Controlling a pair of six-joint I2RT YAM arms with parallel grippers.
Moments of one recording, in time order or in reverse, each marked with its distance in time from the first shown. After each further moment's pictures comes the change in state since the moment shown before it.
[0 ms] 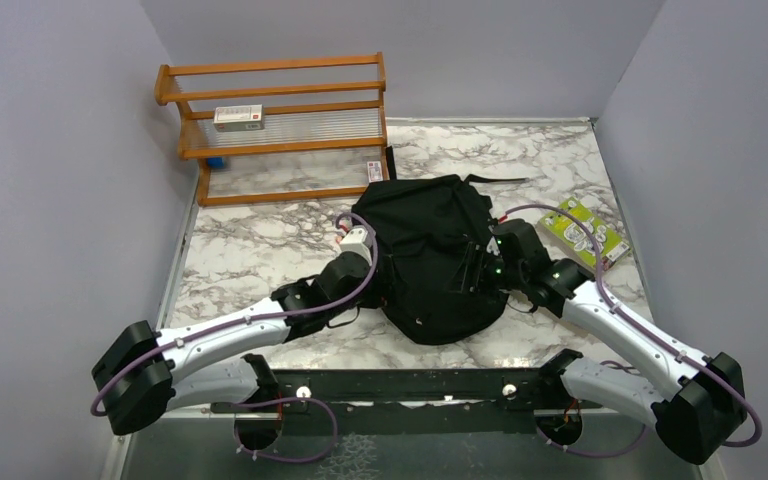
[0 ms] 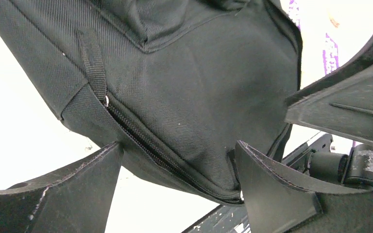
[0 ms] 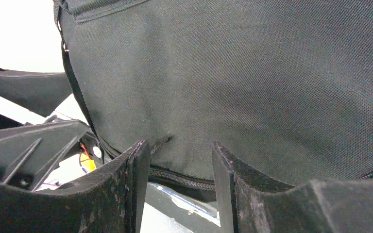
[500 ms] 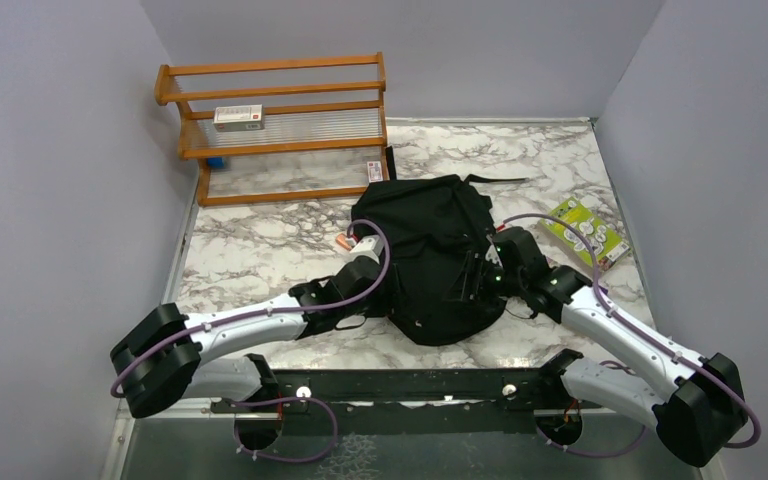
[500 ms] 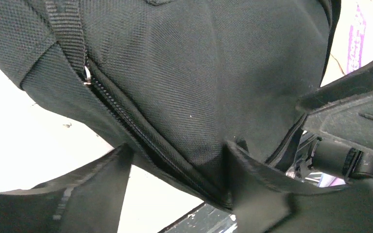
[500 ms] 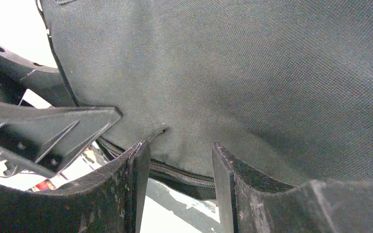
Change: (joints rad) left arm -0.019 0.146 0.000 -0.002 0.087 -0.130; right arm 0.000 -0.014 -0.072 0.039 -0.051 0.014
